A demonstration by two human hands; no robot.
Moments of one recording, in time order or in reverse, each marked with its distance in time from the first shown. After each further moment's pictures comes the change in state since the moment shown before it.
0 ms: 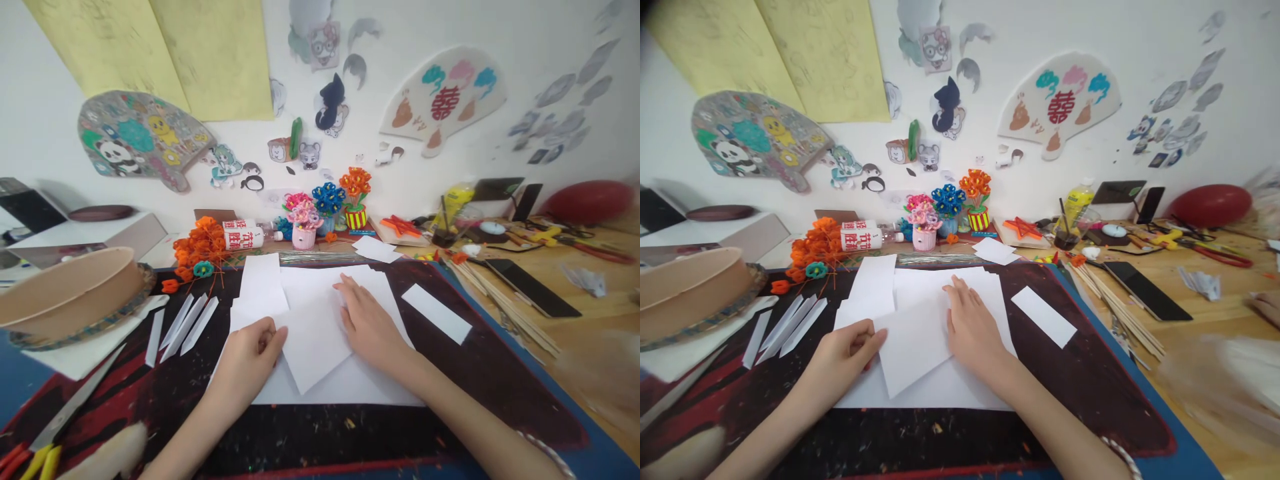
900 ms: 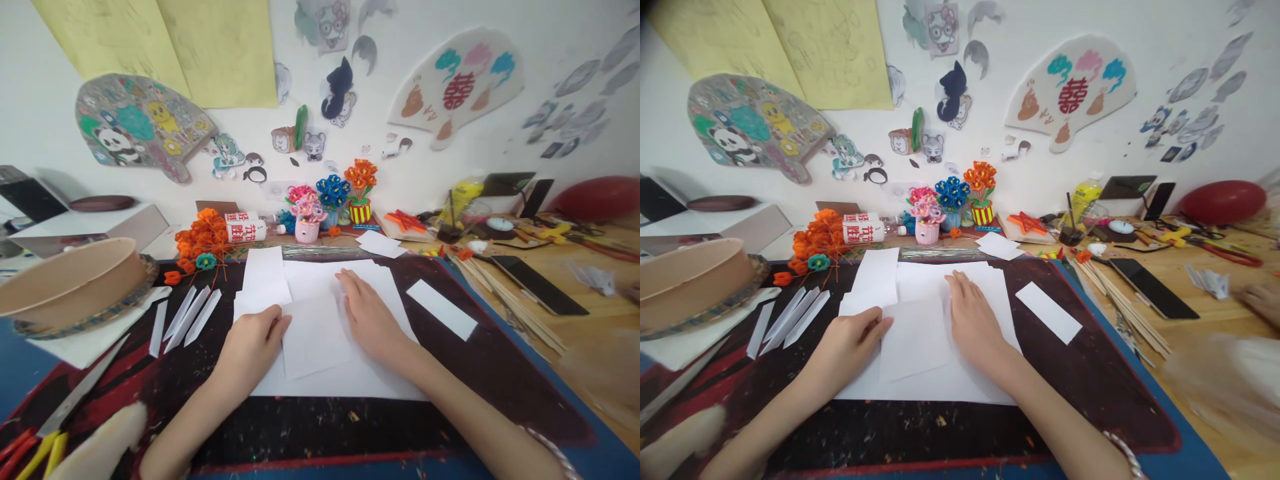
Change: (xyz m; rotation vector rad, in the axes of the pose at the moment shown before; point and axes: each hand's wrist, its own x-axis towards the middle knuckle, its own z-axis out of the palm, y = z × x) left_hand 0.013 -0.011 -0.001 0.336 0.011 0.117; right_hand 0.005 0.000 0.006 0.030 0.038 -0.008
